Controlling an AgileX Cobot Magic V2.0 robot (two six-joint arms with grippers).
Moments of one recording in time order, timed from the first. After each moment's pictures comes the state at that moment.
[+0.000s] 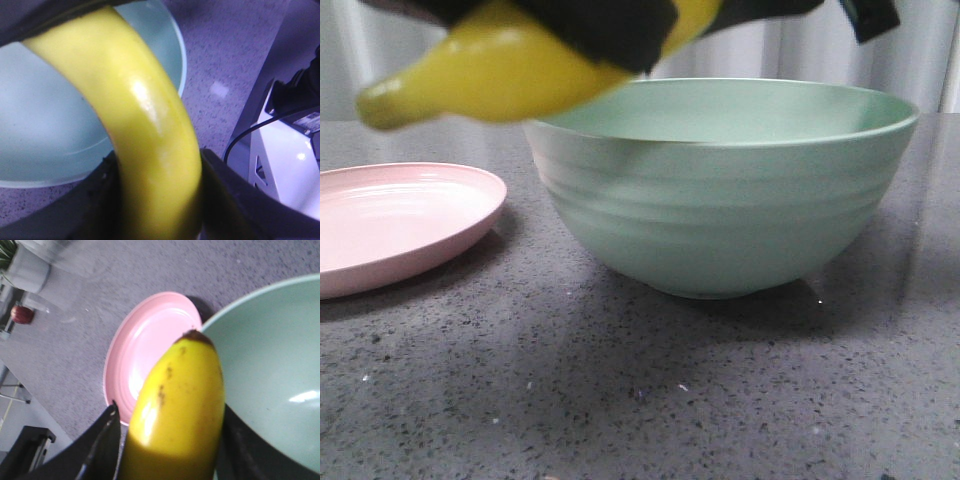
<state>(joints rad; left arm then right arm) -0.90 1.21 -1.01 -0.50 0.71 0.30 0.43 1.27 -0.96 1.05 0.53 -0.37</state>
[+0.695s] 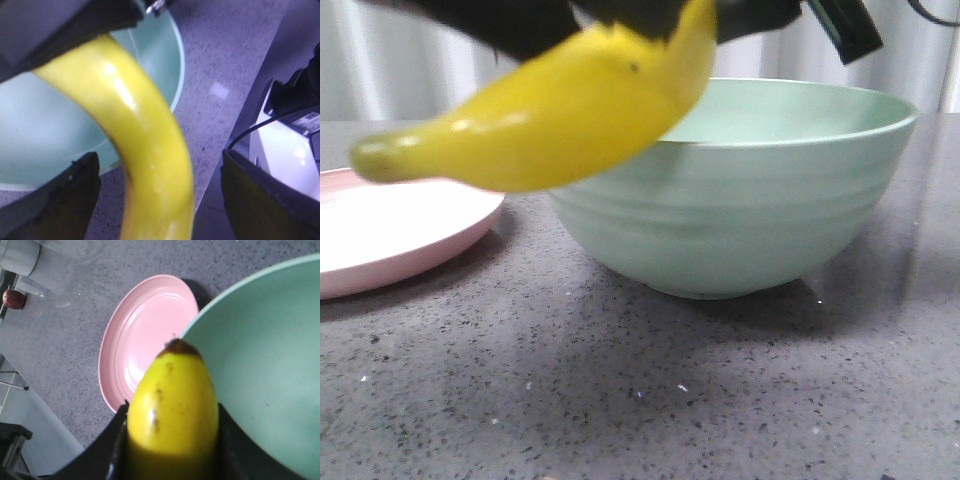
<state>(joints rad) -0.90 1.18 -1.03 -0.49 0.71 0.30 0.43 1.30 -0.99 1.05 0.56 -0.37</state>
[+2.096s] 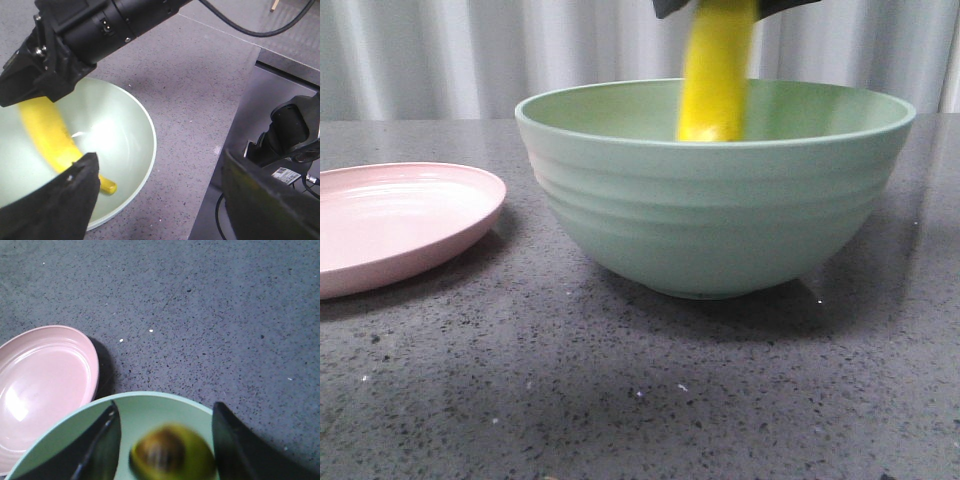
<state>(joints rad) -0.90 1.04 -1.11 -0.49 0.71 0.30 0.39 1.40 -1.12 0.61 0.41 -0.46</state>
